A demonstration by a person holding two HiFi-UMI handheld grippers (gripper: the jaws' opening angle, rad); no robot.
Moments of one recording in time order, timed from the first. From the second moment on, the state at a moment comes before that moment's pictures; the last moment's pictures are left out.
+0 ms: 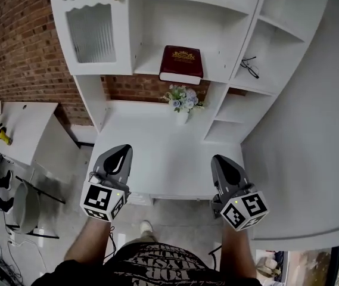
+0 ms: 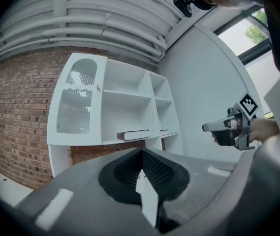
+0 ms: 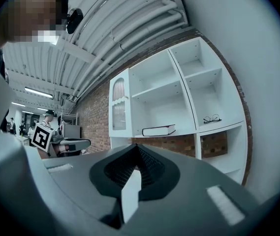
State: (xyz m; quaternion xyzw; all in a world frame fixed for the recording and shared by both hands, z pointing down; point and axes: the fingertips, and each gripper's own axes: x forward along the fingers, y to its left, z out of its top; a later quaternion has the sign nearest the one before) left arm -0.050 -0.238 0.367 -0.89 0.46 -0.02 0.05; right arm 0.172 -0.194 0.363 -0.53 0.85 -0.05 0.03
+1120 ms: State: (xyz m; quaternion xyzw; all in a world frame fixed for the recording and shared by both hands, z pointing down) left arm -0.075 -0.384 0.373 -0.91 0.41 0.00 0.02; right arm 0.138 -0.322 0.334 -0.57 0.82 -0.02 0.01
